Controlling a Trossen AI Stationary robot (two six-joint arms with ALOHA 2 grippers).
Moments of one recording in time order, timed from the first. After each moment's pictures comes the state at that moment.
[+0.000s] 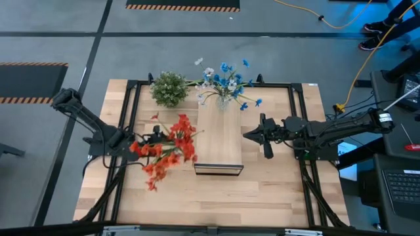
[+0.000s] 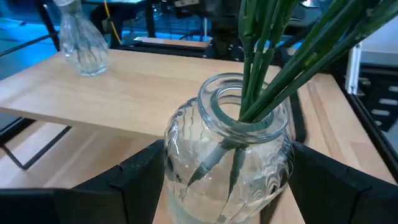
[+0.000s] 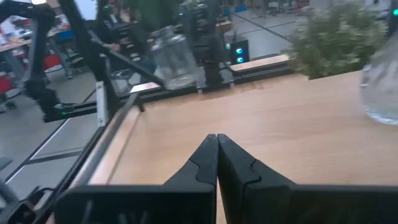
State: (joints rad) left arm -0.58 0.93 0.56 -0.03 -0.75 -0.34; right arm 0.08 0.87 0.37 0.37 0.05 0.23
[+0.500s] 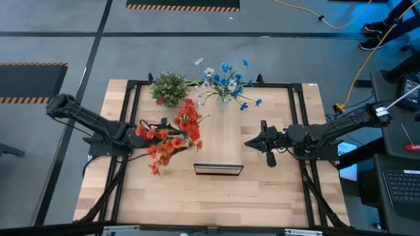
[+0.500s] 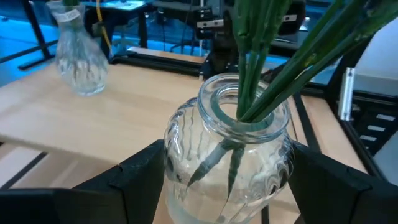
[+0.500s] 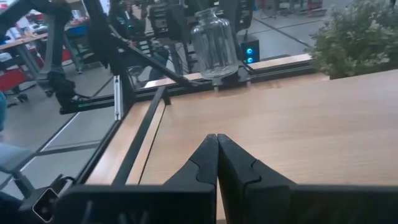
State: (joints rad) left arm -0.35 0.94 0.56 0.10 -0.50 -0.27; right arm 0.25 0.87 0.37 0.38 0.18 0.24
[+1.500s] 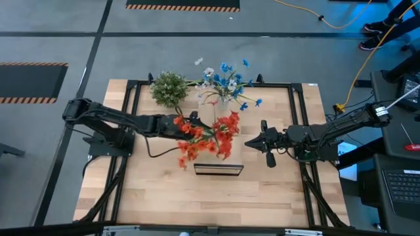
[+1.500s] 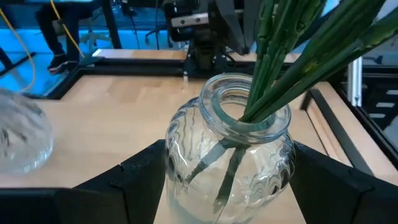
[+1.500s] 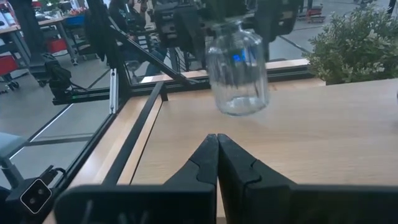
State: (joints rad) left arm -0.07 1.37 0.87 0.17 -0.11 -0.07; right arm 0.26 0.87 0.37 0.37 0.19 0.17
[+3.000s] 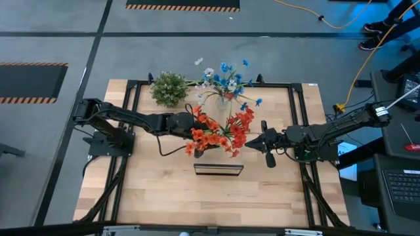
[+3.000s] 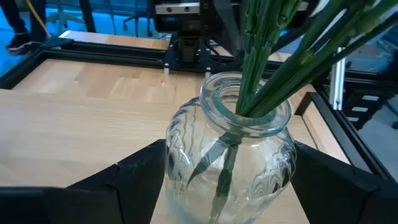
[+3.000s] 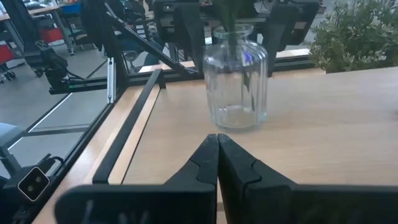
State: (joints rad) left arm -0.02 1.50 0.94 0.22 0.04 -0.13; right arm 0.26 0.87 0.37 0.33 0.19 0.17
